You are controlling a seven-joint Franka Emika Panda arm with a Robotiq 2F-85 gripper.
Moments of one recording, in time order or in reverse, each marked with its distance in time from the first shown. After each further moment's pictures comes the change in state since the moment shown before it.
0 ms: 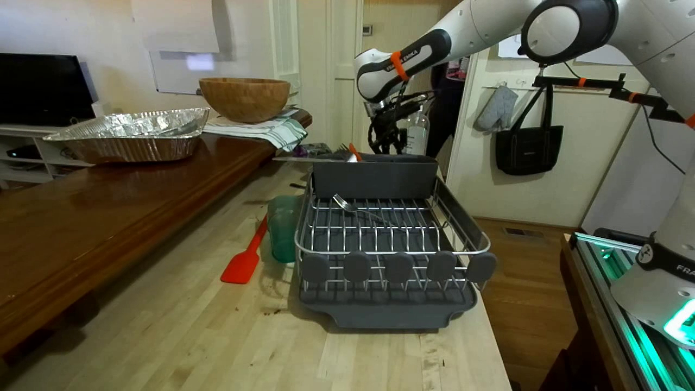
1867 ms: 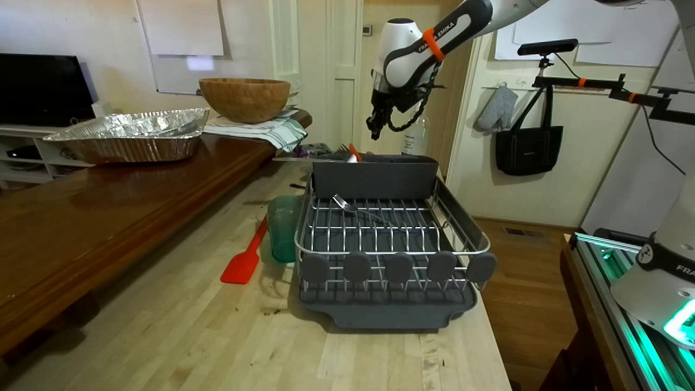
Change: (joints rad) arm -0.033 -0.313 0.071 -0.446 -0.059 0.721 -0.398
